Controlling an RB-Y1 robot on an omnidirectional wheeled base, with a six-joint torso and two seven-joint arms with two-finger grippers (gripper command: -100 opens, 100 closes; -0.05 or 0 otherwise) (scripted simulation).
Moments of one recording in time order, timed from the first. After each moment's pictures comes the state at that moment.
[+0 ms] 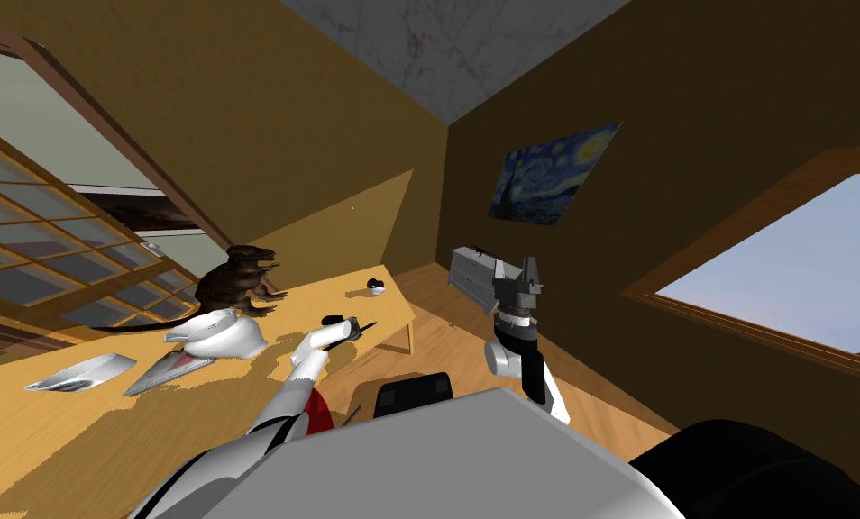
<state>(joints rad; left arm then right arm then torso) -0.29 0.21 0.23 -1.03 0.22 0.79 0.31 0.46 0.04 -0.07 -2.35 0.05 -0.63 -0.12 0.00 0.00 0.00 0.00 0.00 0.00</state>
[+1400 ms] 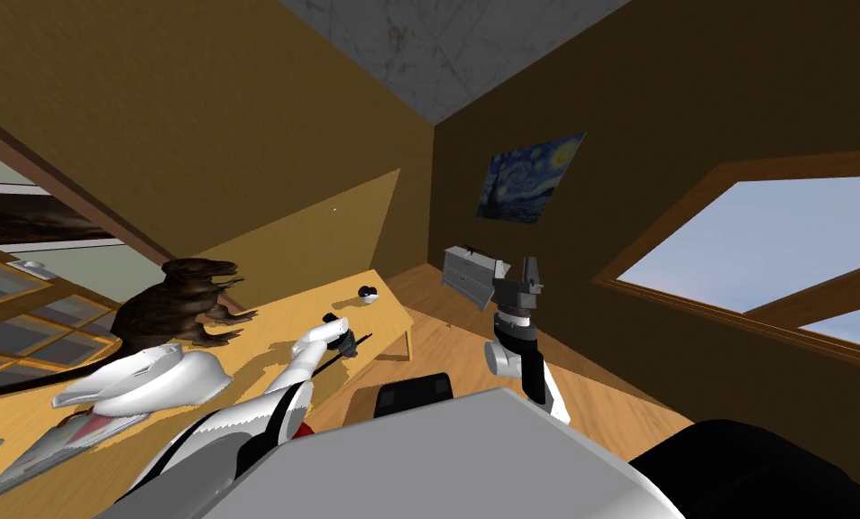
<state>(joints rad) -0.45 0.28 0.27 -0.70 0.24 1.03 0.29 0.46 0.04 -0.07 -2.35 0.05 -0.63 -0.12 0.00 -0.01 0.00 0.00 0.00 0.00</state>
